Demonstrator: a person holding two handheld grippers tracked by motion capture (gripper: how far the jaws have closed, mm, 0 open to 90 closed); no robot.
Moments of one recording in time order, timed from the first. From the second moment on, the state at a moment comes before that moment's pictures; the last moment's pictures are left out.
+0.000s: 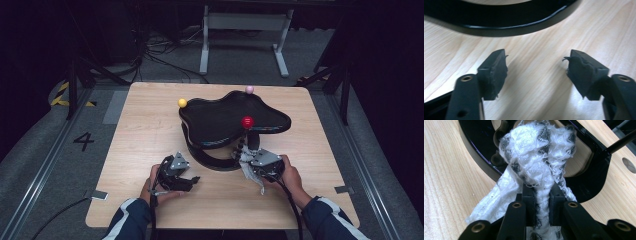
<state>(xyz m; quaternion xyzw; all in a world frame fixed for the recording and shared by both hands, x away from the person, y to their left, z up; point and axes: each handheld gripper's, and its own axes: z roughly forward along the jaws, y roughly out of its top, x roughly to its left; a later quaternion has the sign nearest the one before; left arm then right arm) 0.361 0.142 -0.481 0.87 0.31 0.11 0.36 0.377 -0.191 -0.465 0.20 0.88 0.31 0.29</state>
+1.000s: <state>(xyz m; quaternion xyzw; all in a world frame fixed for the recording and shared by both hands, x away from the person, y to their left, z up) 0.436 0.180 -0.469 0.82 0.37 0.15 0.41 0.377 -0.191 -0.466 0.21 0.88 0.31 0.28</state>
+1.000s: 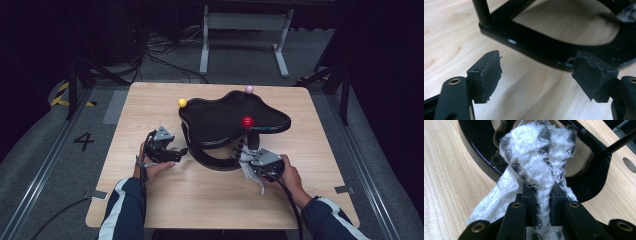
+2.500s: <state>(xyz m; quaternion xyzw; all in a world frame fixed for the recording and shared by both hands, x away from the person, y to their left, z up) 0.517 0.166 -0.472 0.76 0.45 0.18 0.43 0.379 -0.194 -0.466 0.21 0.88 0.32 0.27</state>
